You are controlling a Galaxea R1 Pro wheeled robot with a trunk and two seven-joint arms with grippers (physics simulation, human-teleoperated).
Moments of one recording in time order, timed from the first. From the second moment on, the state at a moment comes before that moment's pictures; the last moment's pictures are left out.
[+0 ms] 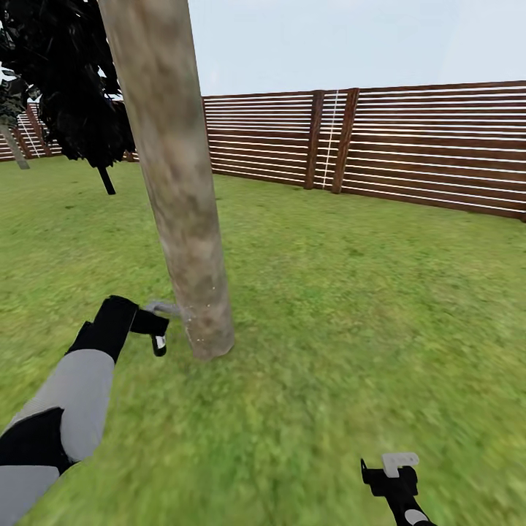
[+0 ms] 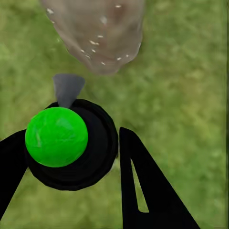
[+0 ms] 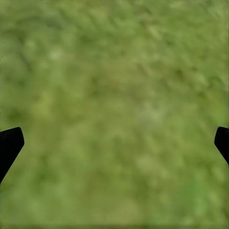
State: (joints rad) left arm -1.07 0.07 0.36 -0.64 -0.83 0.72 -0.67; right arm -0.52 -0.10 0.10 -0.06 0.00 -0.44 -0.14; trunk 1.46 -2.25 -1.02
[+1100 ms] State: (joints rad) left arm -1.04 0.10 0.27 -0.63 -0.81 0.85 -0.70; right arm -0.52 -0.10 0.10 -0.06 0.00 -0.44 -0.14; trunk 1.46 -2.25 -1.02
